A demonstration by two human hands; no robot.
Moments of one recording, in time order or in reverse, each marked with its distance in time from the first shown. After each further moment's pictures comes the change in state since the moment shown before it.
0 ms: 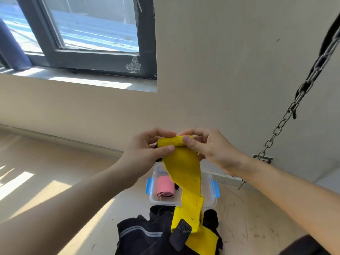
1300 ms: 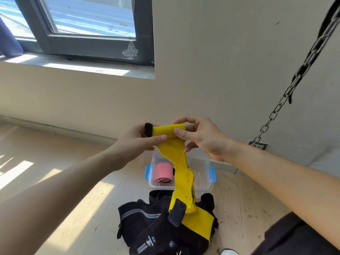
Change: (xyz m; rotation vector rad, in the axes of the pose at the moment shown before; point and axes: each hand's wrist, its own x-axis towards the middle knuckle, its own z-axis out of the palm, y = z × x) left_hand 0.005 -0.022 -0.022 0.219 -0.056 -0.082; right_hand 0.008 0.016 0.013 0.104 -0.004 0.059
